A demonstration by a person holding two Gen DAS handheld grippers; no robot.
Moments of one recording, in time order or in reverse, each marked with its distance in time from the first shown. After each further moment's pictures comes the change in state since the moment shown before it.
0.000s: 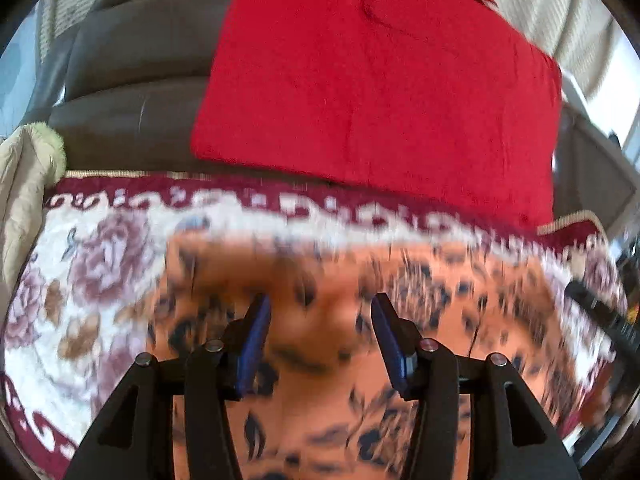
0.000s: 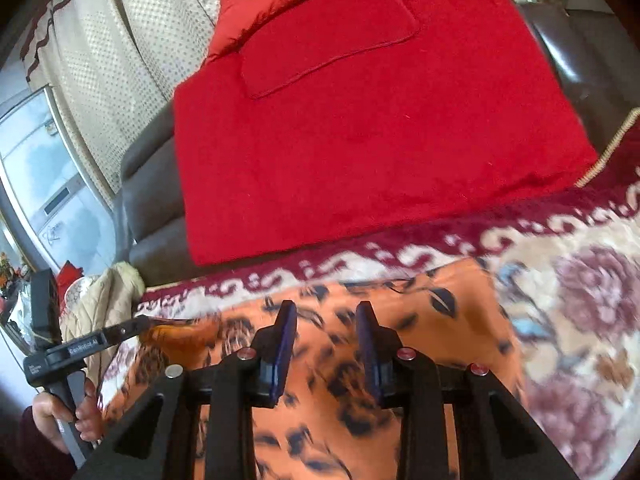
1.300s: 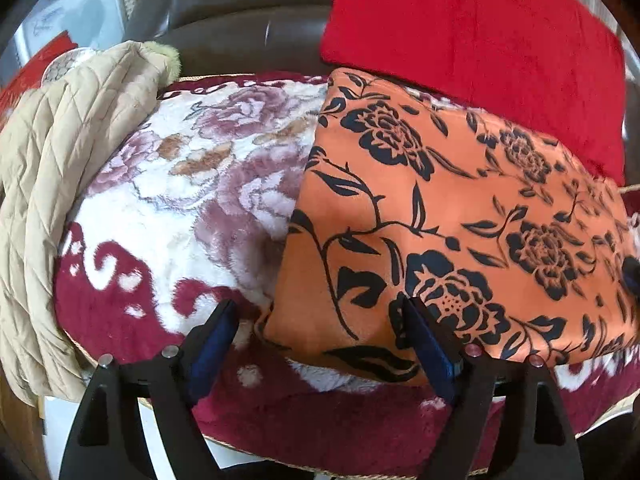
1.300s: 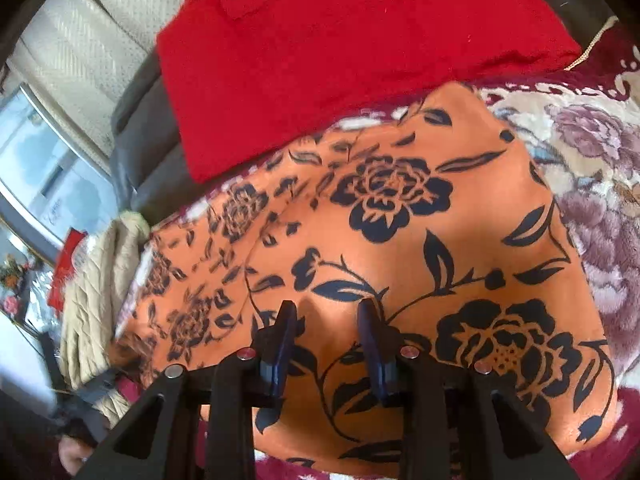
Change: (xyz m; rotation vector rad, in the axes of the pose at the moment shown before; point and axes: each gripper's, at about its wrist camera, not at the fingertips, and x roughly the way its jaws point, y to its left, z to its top) left arm -0.044 0.060 -0.123 -0.133 0.089 0.292; right arm -0.003 0.002 -0.086 0.117 0.237 0.041
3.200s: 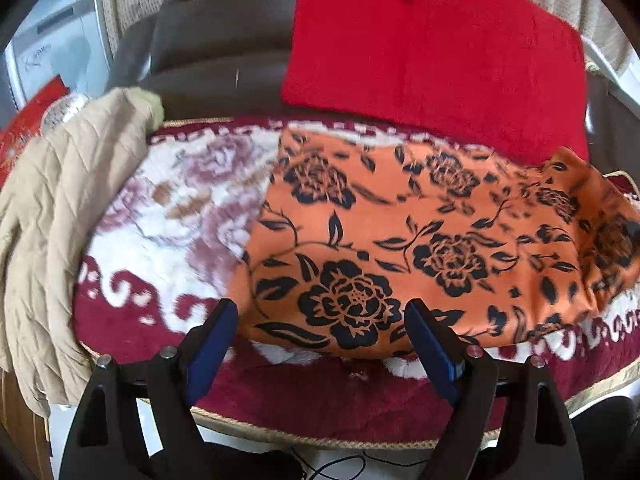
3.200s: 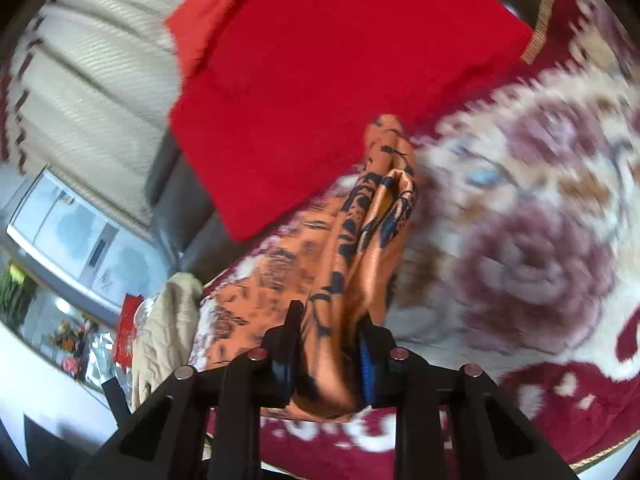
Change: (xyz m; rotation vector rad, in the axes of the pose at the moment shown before) left arm -0.073 -0.034 0.000 0.086 -0.083 -0.040; right arm -0.077 -0.002 0.025 0.157 -0.116 0.154
